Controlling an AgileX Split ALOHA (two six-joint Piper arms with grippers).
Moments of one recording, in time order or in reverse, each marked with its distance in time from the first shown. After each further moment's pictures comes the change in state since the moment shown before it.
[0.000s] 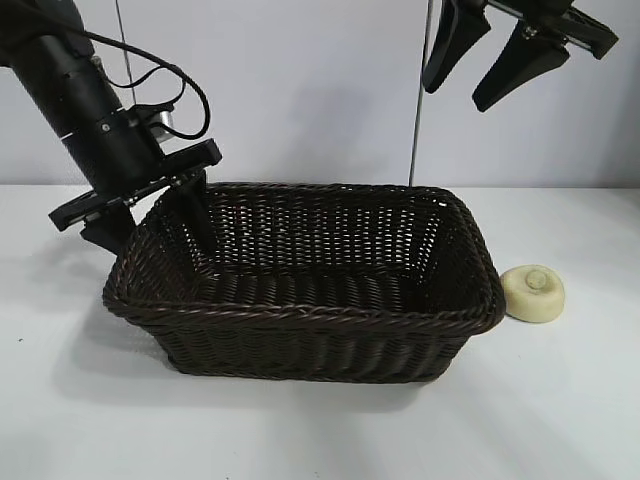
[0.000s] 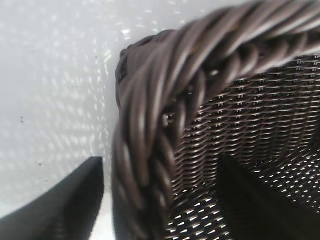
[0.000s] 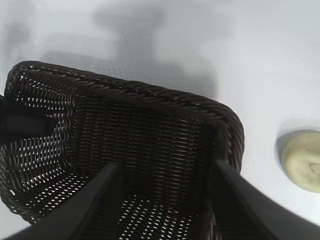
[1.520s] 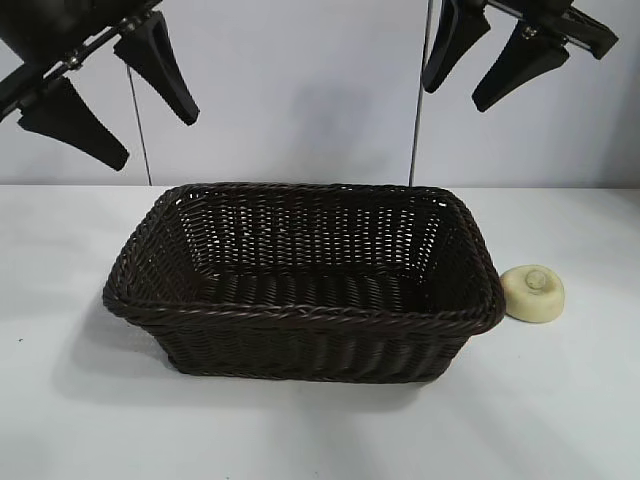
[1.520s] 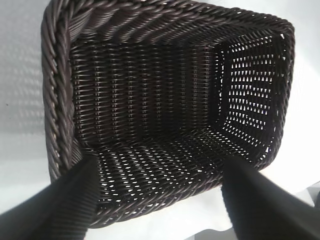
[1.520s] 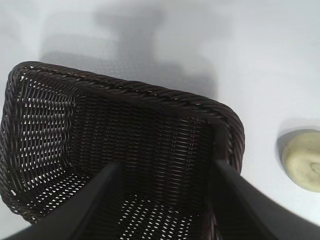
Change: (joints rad) left arm 0.000 -0.397 0.210 -0.110 -0.063 -0.097; right arm 0.000 0.000 0.000 0.001 0.000 0.003
